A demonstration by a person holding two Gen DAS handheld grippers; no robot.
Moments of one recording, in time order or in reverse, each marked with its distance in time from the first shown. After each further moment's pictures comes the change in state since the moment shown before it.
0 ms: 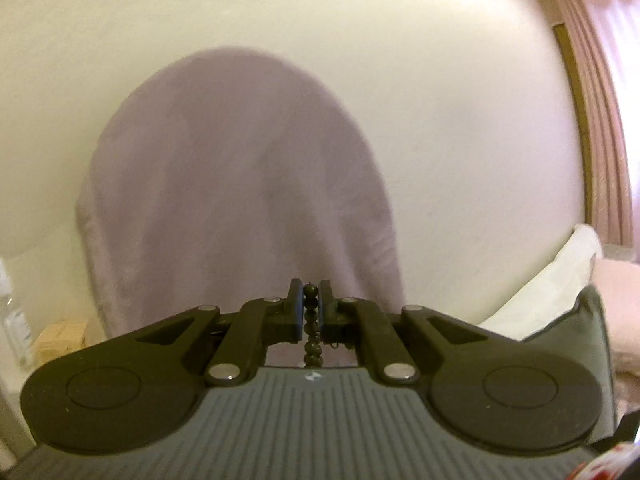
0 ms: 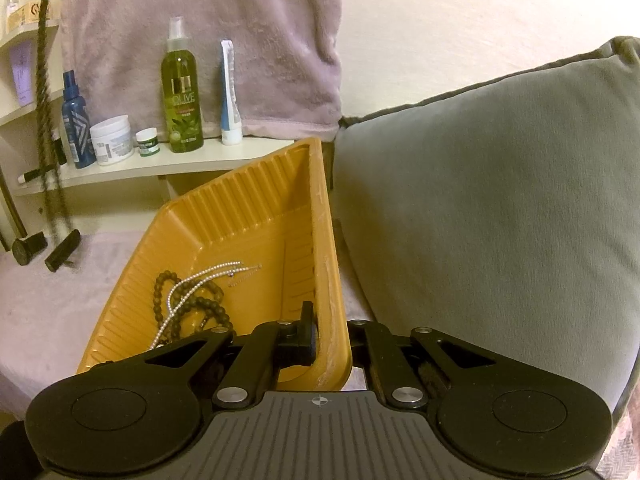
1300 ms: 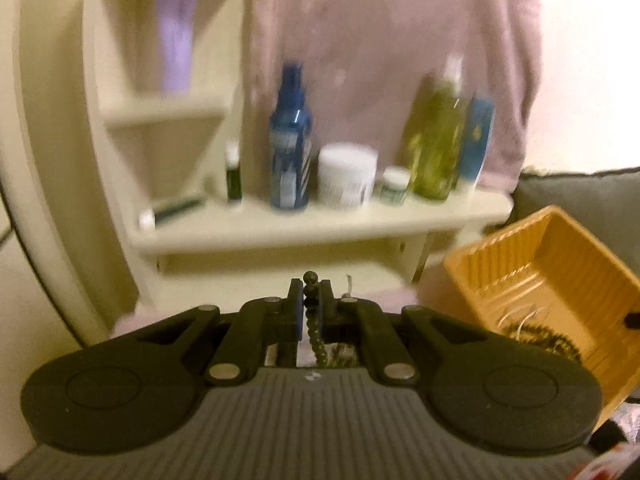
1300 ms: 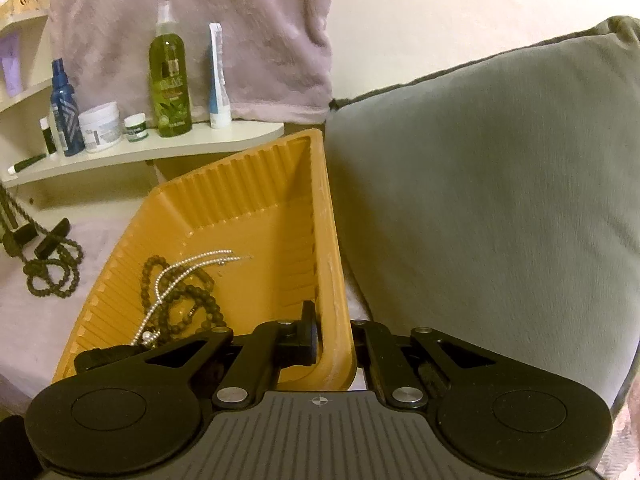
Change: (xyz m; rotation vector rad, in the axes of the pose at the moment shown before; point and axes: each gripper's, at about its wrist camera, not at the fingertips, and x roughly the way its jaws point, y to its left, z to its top) left arm -0.008 0.066 -0.244 -0.248 0.446 0.248; right arm 0.007 -0.007 -0.007 0.008 0.032 -0.014
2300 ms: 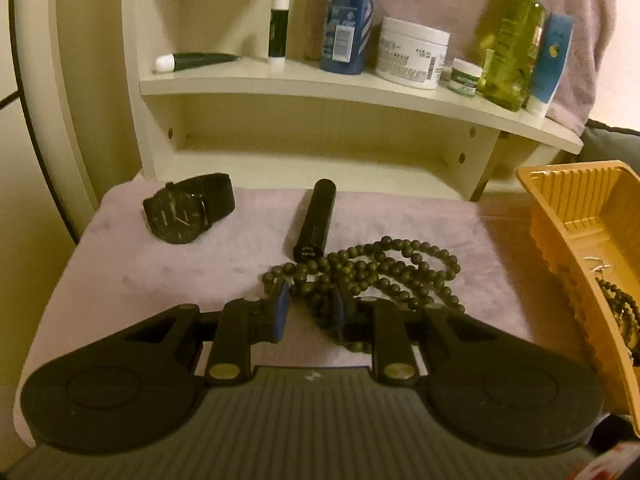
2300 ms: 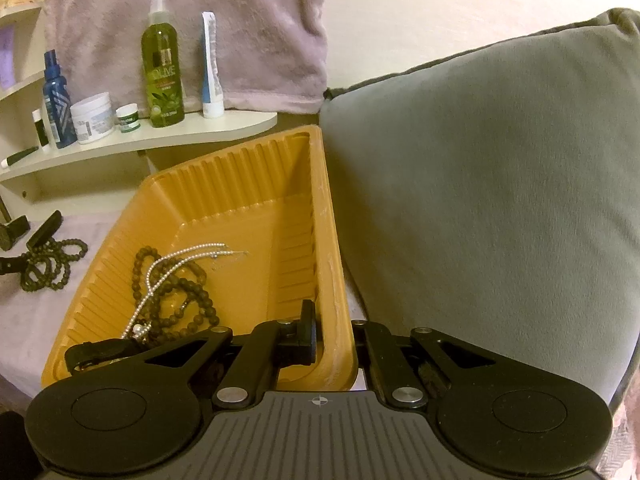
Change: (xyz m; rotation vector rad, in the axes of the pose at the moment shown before) left arm 0.069 0.012 -0.084 -0.168 0.189 0.102; right arm 0.010 -0.002 0.000 -0.003 0.030 -0.017
